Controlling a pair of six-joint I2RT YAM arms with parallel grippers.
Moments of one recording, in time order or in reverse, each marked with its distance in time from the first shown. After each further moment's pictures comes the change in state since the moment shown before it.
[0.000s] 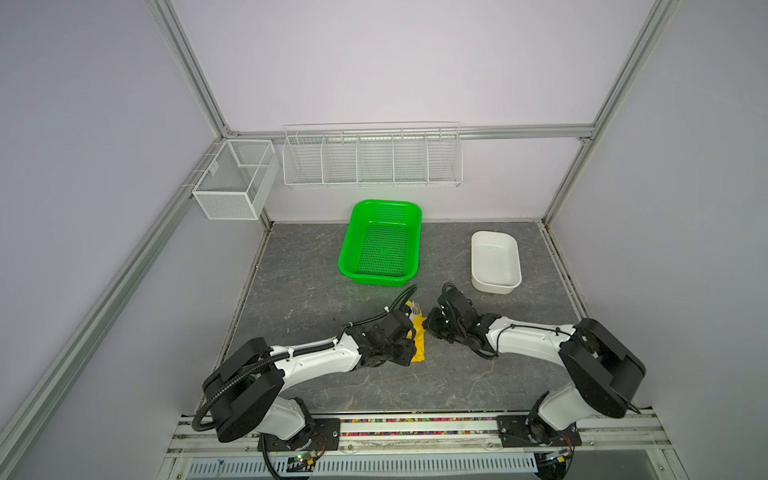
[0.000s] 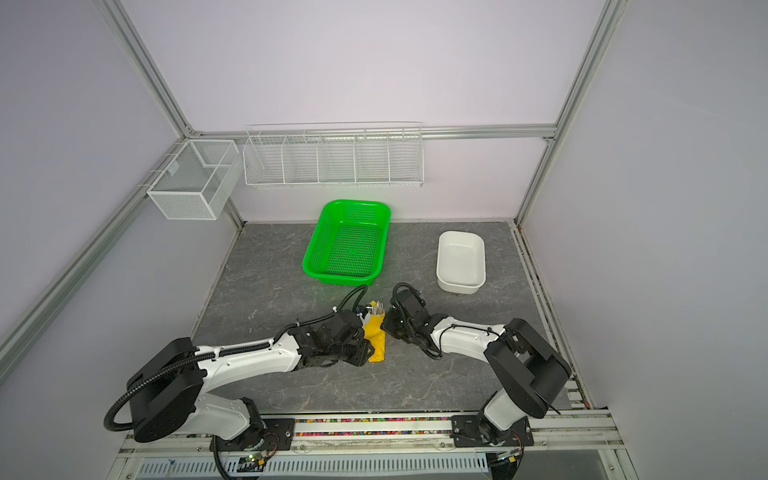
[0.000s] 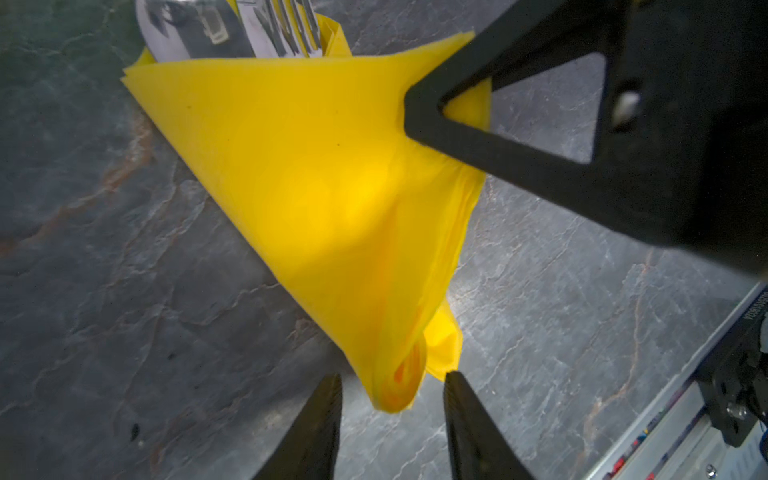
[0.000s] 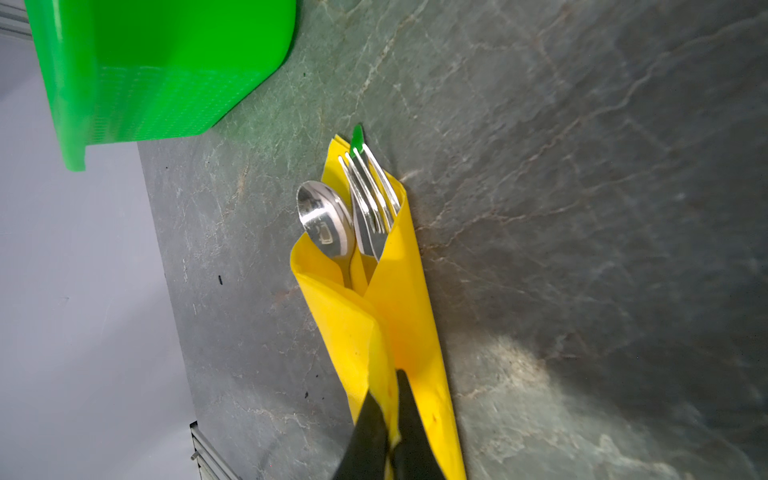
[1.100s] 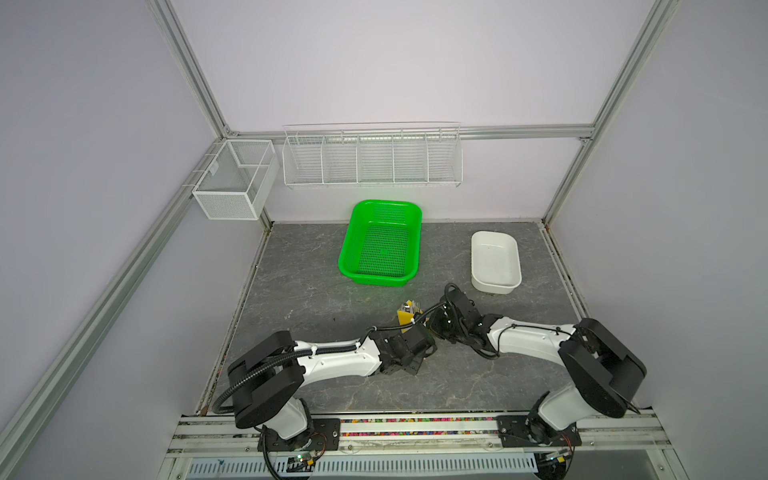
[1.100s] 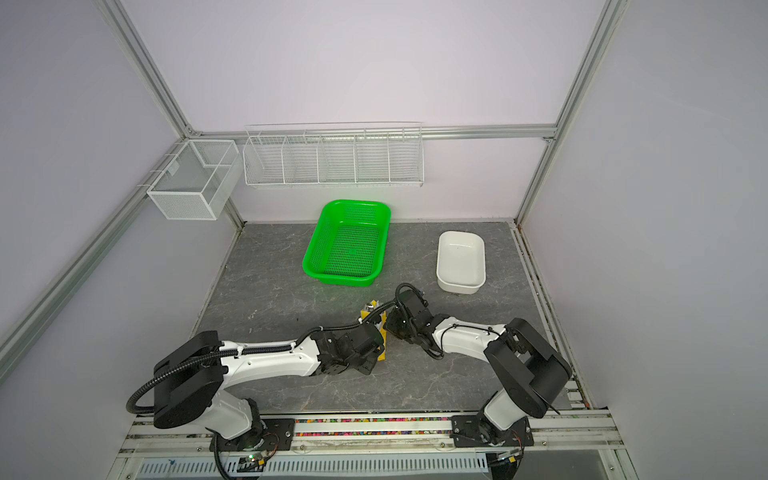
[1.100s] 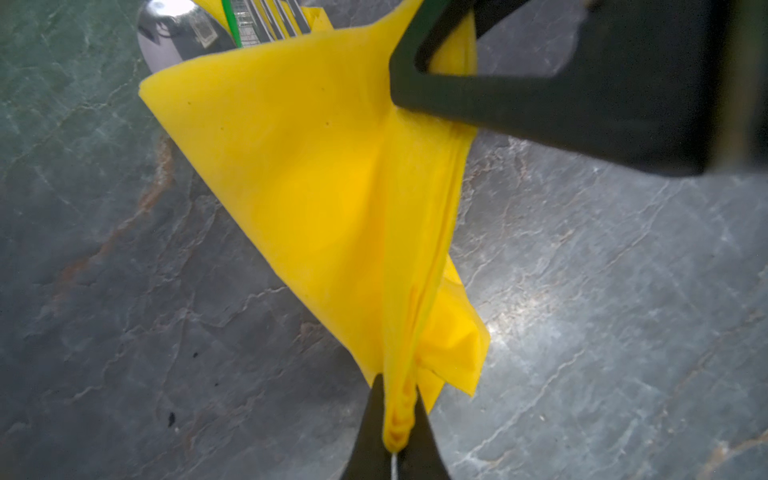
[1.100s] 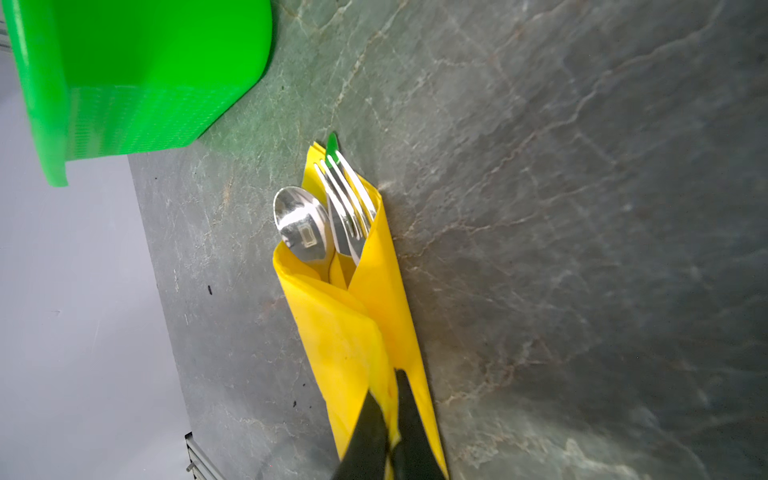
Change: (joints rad) left arm -0.156 0.110 0.101 -0.122 -0.269 0.028; right arm -0.019 -0.003 -0.020 0.001 0.003 0.000
